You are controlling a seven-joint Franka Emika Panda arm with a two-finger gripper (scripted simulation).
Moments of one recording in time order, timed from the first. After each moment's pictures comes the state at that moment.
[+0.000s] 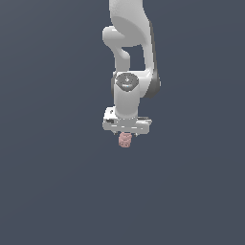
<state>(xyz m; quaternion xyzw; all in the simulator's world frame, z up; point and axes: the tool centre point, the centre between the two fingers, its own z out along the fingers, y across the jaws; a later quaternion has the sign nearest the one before) -0.022 0.016 0.111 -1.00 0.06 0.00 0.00</state>
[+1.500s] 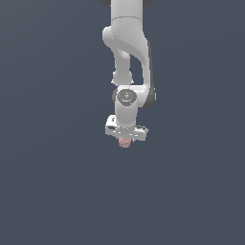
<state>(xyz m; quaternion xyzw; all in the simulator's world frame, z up) -0.036 0.015 0.041 -0.99 0.10 0.00 0.00</state>
